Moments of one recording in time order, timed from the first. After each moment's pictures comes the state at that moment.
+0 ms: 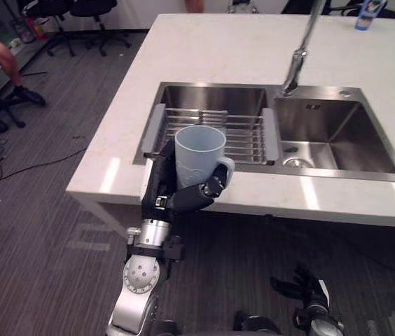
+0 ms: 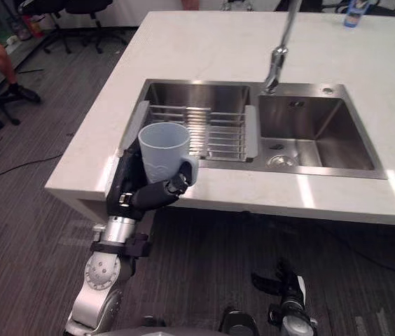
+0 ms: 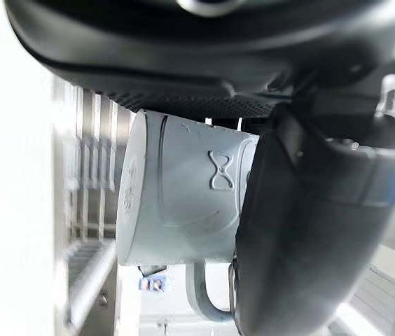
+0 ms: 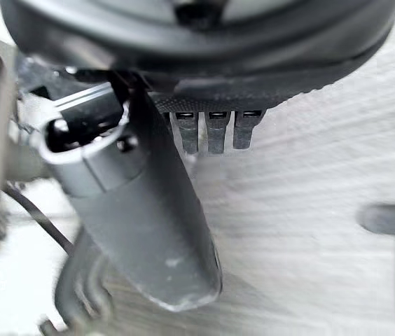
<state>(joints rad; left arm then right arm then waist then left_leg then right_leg) 0.10 0.08 -0.28 -0.31 -0.10 -0.20 0.12 0.19 -0.12 -0.18 0.71 0.13 -0.09 -0.08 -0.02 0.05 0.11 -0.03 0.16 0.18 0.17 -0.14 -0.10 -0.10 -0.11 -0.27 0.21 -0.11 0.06</state>
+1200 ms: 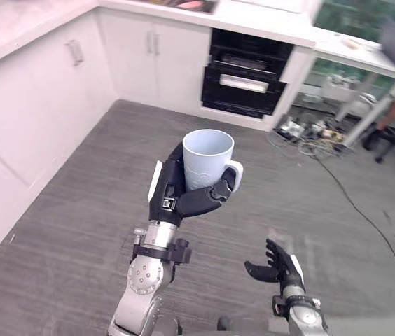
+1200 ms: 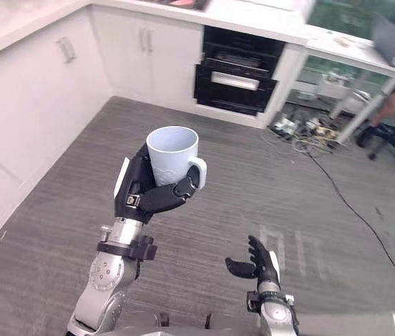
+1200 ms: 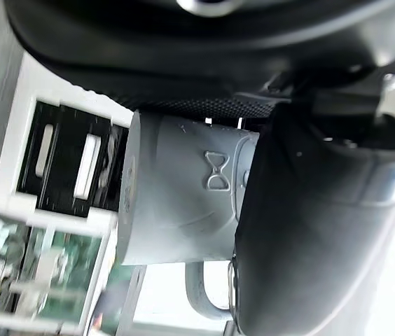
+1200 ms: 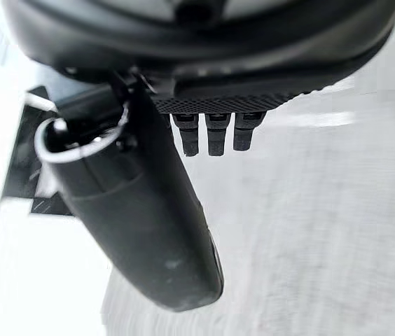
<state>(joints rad) 0.14 0.09 -0.36 -0.39 -0.15 -0.18 0.10 0.24 -0.10 -0.03 0.37 0.00 -0.09 -0.08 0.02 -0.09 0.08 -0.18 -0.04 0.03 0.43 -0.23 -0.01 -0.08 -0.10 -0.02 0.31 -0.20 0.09</state>
